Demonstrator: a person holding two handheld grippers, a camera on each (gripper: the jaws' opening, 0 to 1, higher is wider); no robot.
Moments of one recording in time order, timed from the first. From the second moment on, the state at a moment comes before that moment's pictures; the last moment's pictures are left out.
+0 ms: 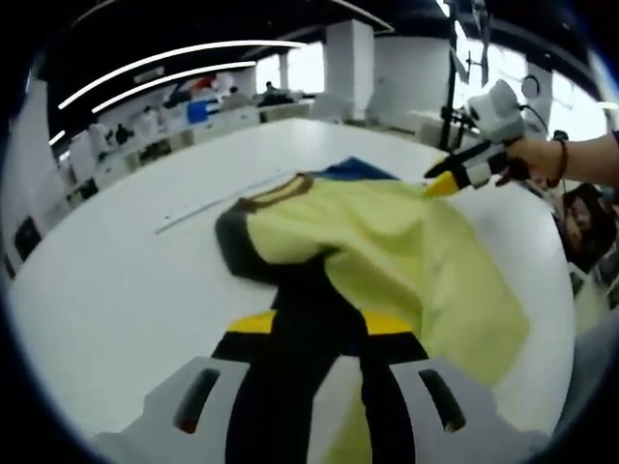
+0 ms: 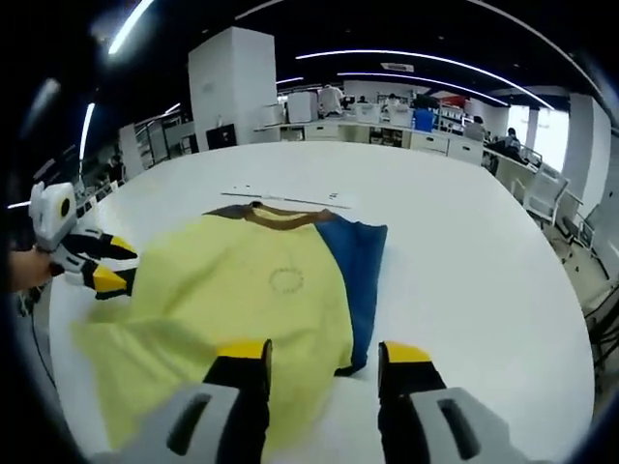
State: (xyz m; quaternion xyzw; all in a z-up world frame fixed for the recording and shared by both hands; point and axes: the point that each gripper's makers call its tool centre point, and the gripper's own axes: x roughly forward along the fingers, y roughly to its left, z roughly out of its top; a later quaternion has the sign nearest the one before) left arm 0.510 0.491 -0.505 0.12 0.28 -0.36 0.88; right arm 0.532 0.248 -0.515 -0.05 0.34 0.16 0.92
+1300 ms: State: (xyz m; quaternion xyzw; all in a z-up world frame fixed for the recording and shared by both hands) left arm 0.516 0.503 -0.511 0.13 0.31 -0.35 0.88; right arm 0.540 0.244 -0.524 0.01 0.34 0.13 0.93
